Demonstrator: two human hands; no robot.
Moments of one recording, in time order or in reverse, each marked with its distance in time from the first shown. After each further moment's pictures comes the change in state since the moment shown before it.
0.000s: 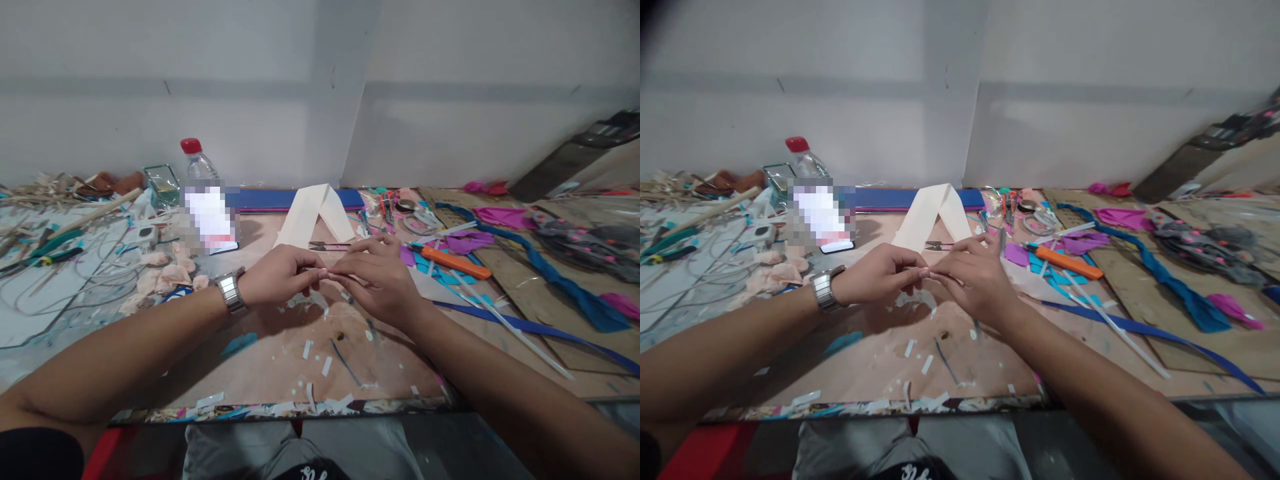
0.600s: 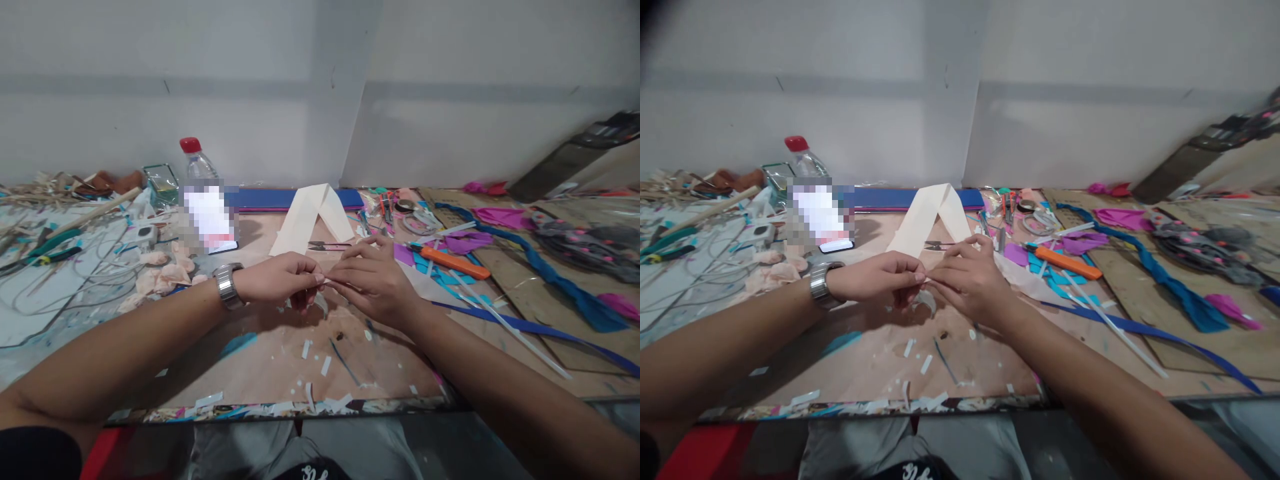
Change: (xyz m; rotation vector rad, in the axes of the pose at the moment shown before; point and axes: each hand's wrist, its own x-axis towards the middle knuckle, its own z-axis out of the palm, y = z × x) left_hand 0.001 -0.004 -0.002 -0.422 -0.302 -0.202; right_hand 0.000 0.000 -0.001 0.055 -0.064 -0.073
